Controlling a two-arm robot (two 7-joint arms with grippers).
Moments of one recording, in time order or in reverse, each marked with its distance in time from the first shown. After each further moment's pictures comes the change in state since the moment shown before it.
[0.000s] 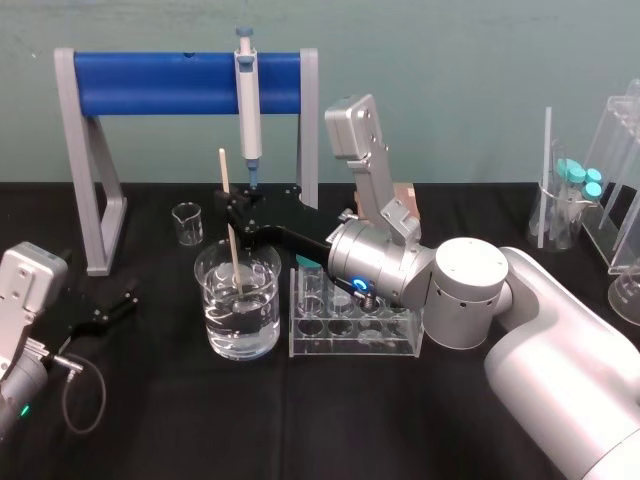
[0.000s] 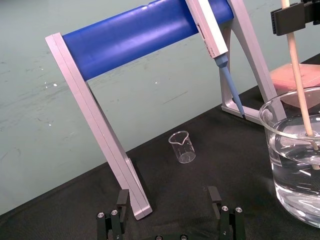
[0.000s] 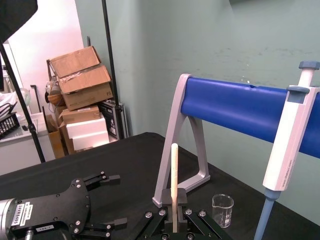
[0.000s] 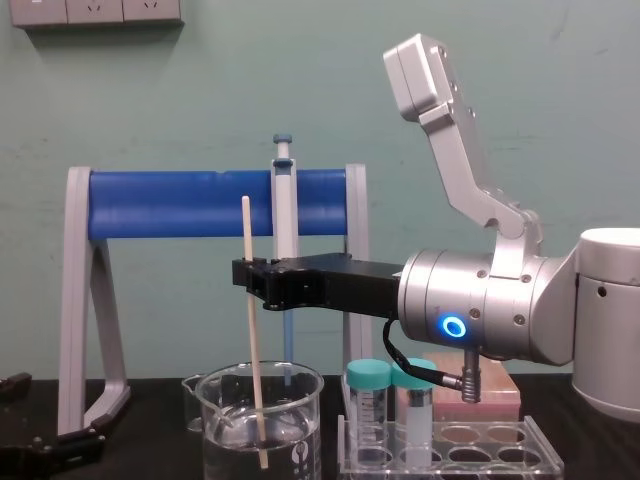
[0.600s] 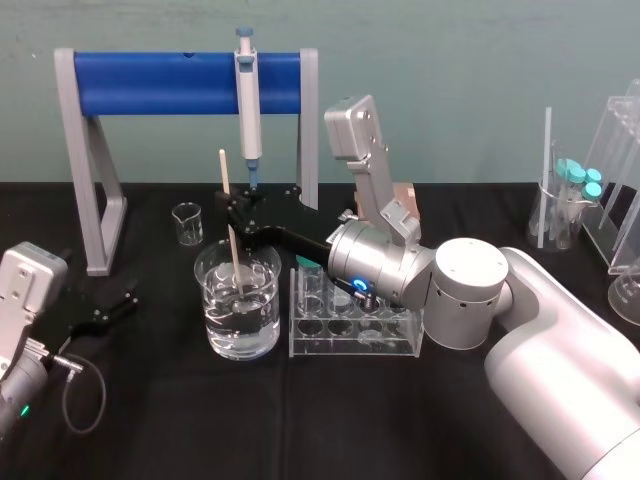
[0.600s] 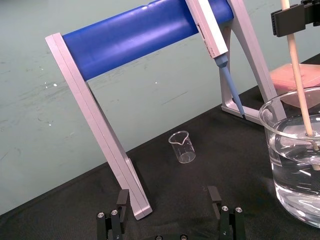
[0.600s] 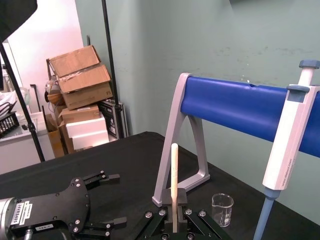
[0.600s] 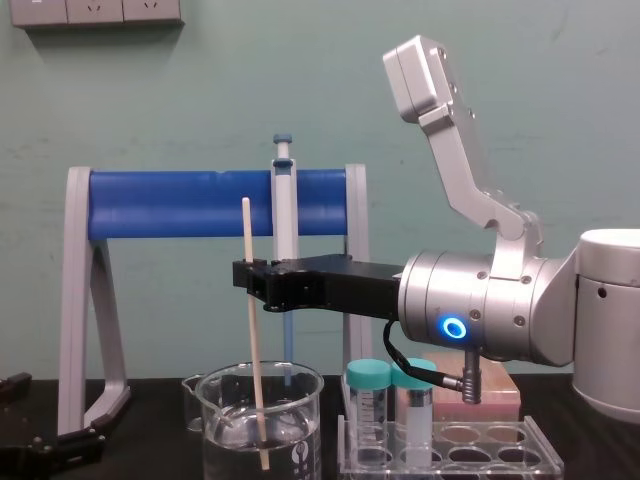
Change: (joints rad) left arm 0.000 0.000 0.000 0.000 0.000 0.000 0.000; right arm 0.000 0.000 0.000 0.002 -0.002 0.000 0.000
